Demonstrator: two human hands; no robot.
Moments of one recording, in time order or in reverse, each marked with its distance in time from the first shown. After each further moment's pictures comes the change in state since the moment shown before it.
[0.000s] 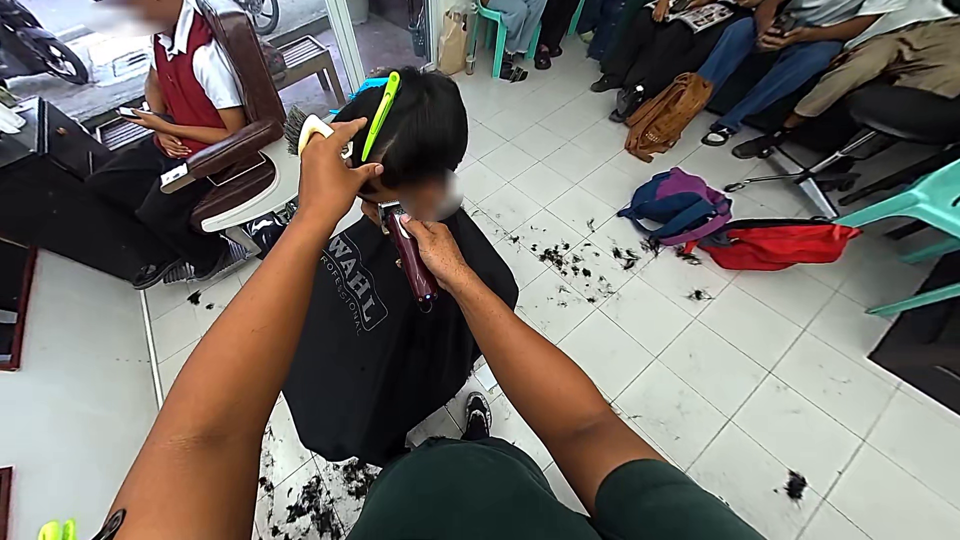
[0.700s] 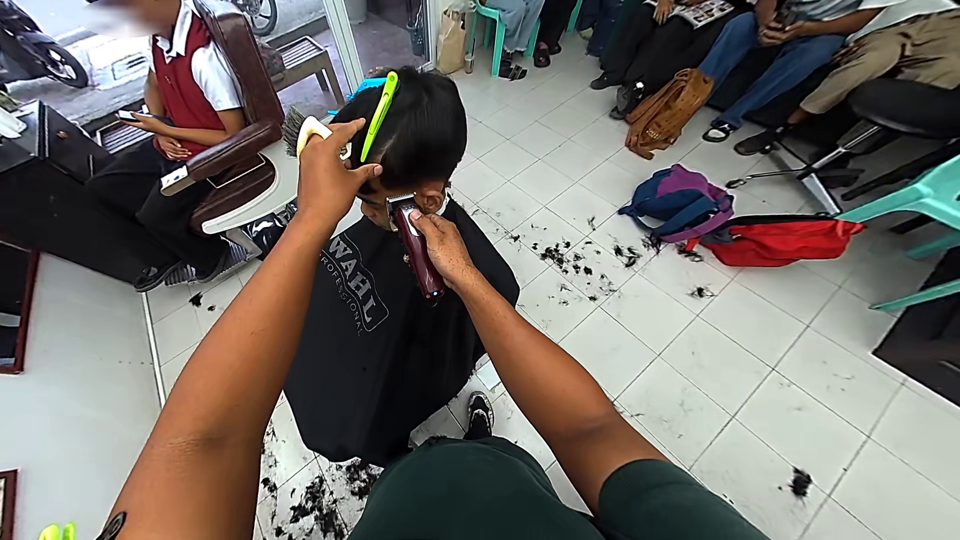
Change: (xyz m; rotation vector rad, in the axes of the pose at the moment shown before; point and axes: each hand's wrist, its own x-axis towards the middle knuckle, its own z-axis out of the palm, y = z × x) left_hand 0.000 -0.002 0.001 -0.001 0.008 0.016; right_hand 0.000 0.003 -0.010 0.016 0.033 -0.047
